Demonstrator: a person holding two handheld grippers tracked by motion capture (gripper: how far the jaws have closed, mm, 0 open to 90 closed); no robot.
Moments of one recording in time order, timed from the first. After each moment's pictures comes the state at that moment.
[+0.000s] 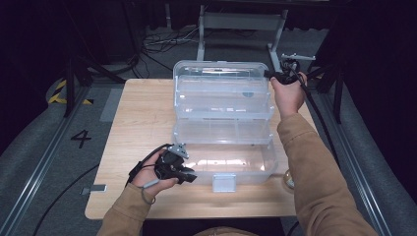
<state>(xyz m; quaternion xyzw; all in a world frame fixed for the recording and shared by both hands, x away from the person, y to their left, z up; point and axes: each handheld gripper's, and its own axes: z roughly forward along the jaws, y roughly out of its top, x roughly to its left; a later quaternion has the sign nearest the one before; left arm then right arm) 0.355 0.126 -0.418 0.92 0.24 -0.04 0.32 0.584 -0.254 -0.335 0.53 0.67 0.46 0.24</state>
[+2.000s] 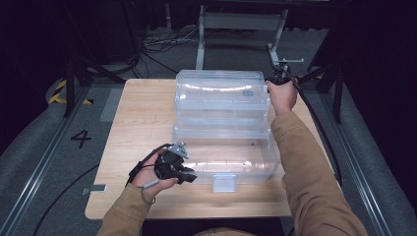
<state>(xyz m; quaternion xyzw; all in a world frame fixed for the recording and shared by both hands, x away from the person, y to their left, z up) 0.356 0.126 -0.418 0.92 0.24 -0.04 0.32 0.629 -0.256 -0.380 0.58 0.69 0.41 0.16</state>
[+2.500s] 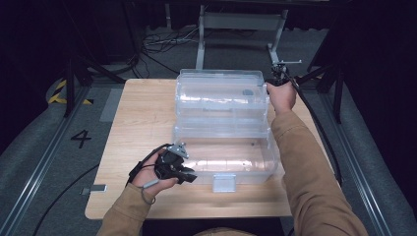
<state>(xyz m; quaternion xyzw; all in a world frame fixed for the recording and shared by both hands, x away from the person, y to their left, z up) 0.356 0.126 -0.418 0.92 0.24 -0.04 0.32 0.635 -0.258 -0.390 0.57 0.69 0.41 0.16</state>
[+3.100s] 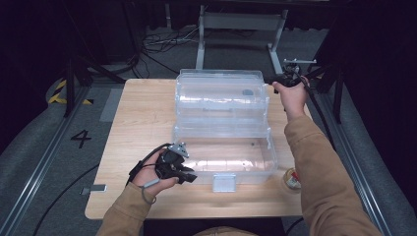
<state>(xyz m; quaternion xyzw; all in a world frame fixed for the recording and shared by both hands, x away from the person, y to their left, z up) 0.356 0.124 -0.416 0.92 0.25 -0.05 0.31 0.599 -0.279 -0.358 0.52 0.70 0.45 0.20</state>
